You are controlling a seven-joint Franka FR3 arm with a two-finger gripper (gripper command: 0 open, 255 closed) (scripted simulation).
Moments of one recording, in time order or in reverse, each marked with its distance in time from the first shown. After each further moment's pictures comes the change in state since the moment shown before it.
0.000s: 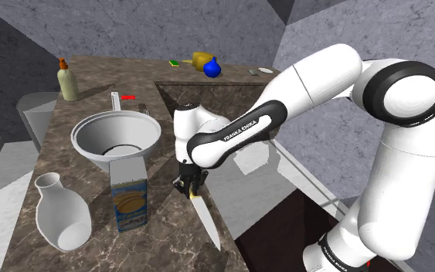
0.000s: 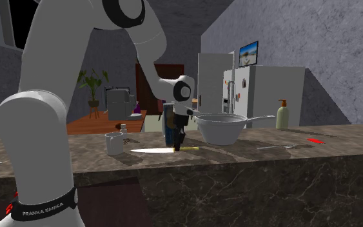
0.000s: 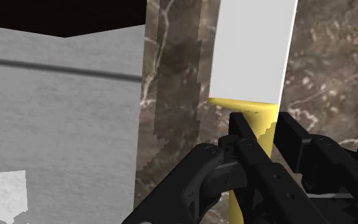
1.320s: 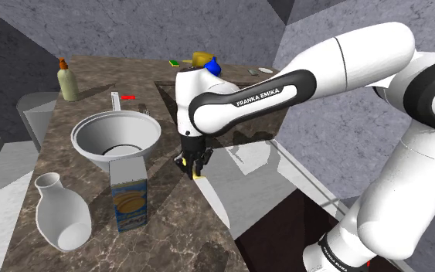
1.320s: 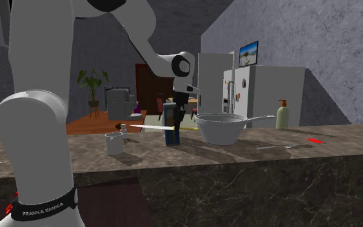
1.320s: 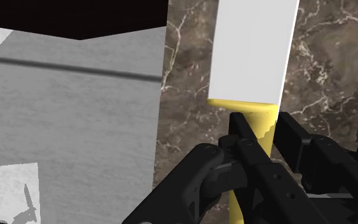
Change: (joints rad) arm -0.024 -0.171 0.028 0.080 0.083 -0.237 -0.045
